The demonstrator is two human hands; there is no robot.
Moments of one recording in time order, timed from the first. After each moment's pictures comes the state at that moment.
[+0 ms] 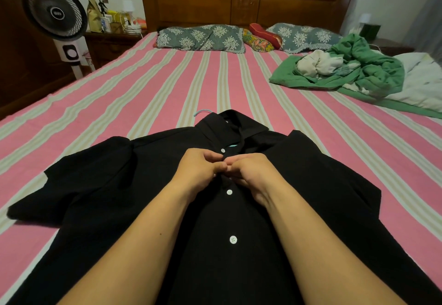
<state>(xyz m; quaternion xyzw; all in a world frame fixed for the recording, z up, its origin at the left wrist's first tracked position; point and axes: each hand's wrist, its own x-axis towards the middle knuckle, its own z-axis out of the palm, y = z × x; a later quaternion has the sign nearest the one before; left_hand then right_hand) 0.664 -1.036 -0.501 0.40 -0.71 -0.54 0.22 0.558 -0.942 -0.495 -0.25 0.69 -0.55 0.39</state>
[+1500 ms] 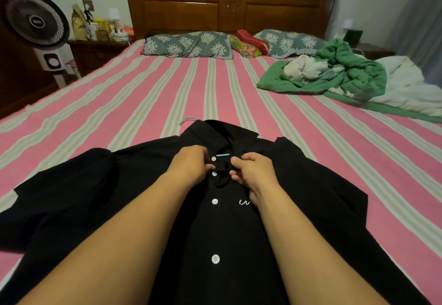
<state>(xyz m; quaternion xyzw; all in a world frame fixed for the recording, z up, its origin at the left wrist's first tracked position) 0.617 -1.071 -0.500 0.39 -0.90 -0.19 0.09 0.516 -0.950 -0.508 -0.11 0.67 -0.67 0.30</state>
